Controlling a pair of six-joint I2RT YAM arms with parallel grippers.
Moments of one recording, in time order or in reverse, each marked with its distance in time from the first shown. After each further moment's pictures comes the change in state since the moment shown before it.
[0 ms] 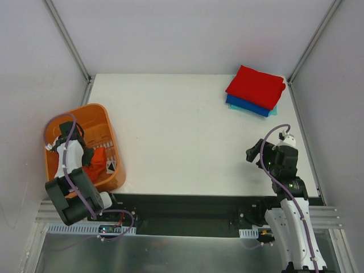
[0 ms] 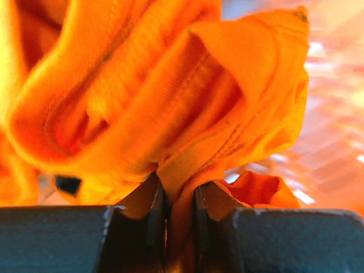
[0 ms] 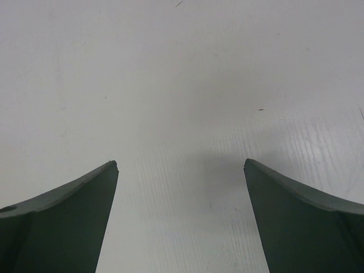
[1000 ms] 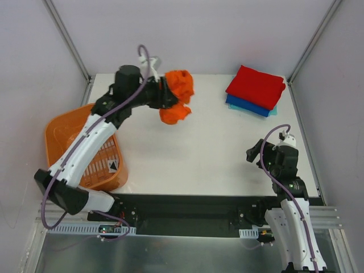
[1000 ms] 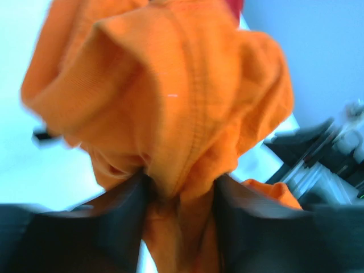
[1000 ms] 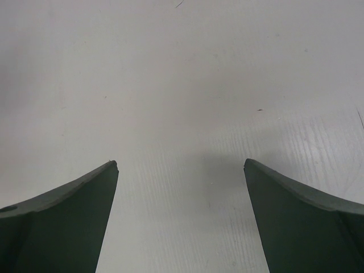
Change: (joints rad) left arm -0.953 0.049 0.756 0.204 0.549 0.318; right arm 0.000 -0.005 0.003 -0.005 0.001 -0.006
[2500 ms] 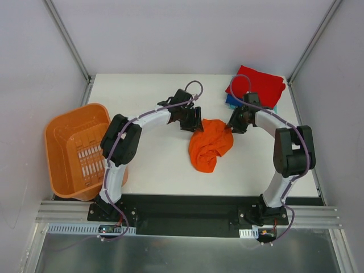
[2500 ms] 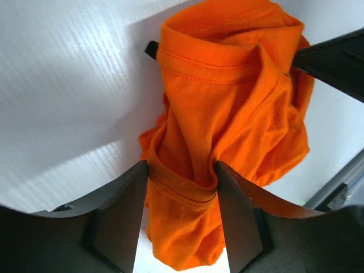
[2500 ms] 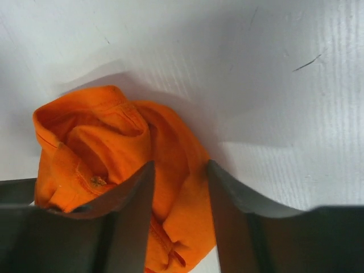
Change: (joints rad) left arm -0.159 0.766 0.039 0.199 0.048 -0.107; right arm 0.117 1.341 0.733 0.117 -0.142 0.167
